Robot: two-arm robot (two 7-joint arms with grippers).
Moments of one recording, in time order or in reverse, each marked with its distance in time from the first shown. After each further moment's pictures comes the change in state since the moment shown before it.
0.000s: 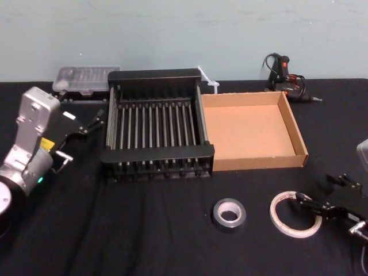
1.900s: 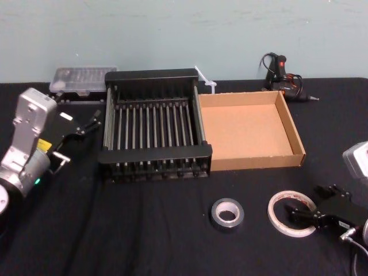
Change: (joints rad) left arm 0.000 0.000 0.000 0.000 0.000 0.000 0.000; right arm 0.010 -0.073 0.017 0.042 -0.068 0.061 0.074
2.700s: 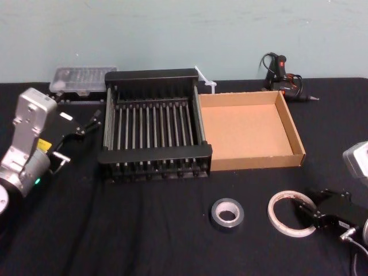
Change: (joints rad) left arm 0.000 0.000 0.000 0.000 0.000 0.000 0.000; right arm 0.000 0.001 -0.001 -0.001 0.002 -0.001 -0.001
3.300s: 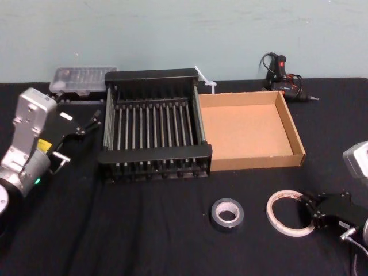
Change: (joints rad) left arm 0.000 0.000 0.000 0.000 0.000 0.000 0.000; right arm 0.000 0.000 0.000 0.000 0.000 0.000 0.000
